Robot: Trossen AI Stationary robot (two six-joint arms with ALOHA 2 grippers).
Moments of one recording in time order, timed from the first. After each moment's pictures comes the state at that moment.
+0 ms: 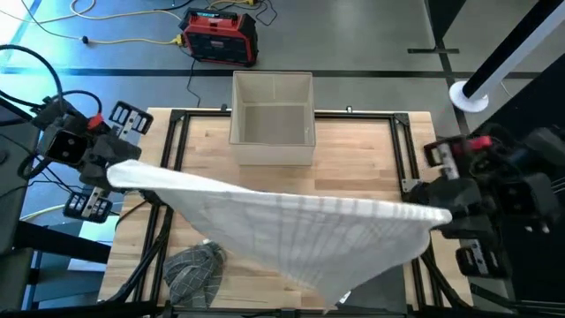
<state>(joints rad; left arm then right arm) -0.61 1.12 1.65 0.15 -0.09 0.41 0.83 1.57 2.30 -0.17 0.44 -0.60</state>
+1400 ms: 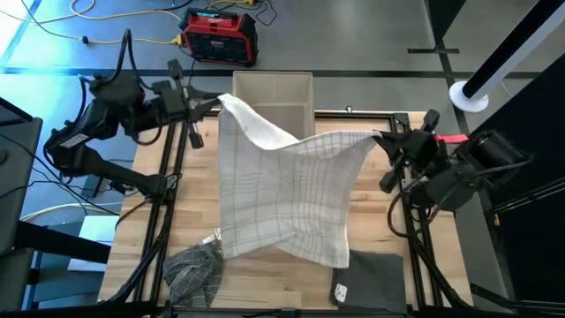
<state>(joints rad) 0.10 1.11 1.68 -0.58 -0.28 0.50 0.61 1.52 2.28 -1.56 1.20 0.47</state>
